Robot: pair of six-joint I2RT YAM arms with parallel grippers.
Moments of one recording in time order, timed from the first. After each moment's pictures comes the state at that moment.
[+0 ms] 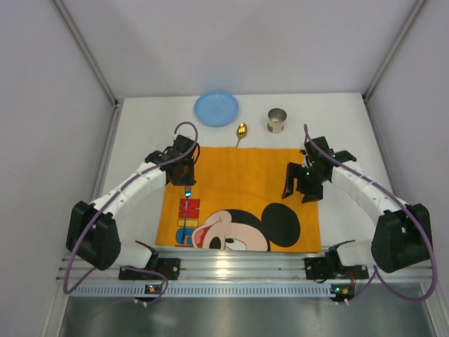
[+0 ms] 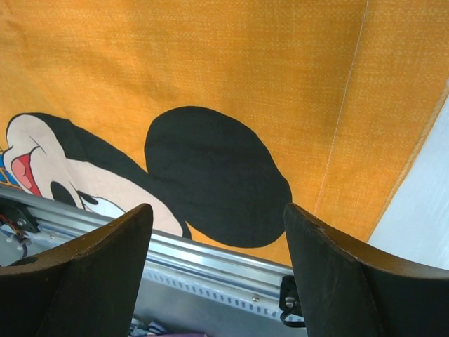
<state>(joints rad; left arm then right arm) -0.49 1.37 1.04 -0.77 -0.20 -0.46 0.30 1.33 0.94 -0.88 -0.24 0.44</state>
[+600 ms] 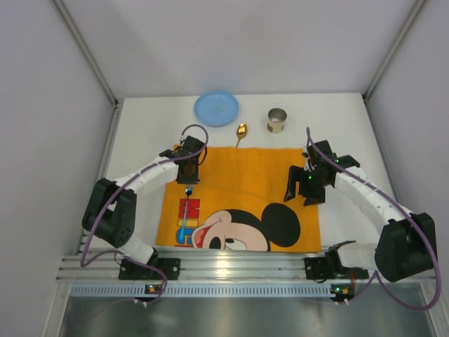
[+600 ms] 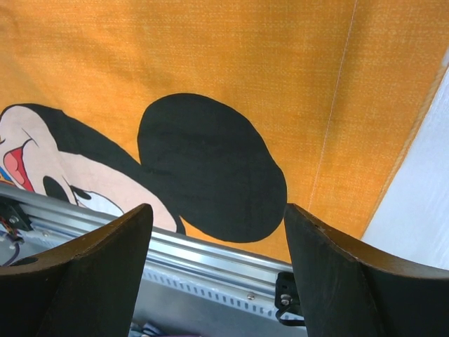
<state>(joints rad) -0.47 1.58 1.02 -0.58 -0.27 -0.43 0.30 1.26 0.89 -0.88 -0.23 0.44</state>
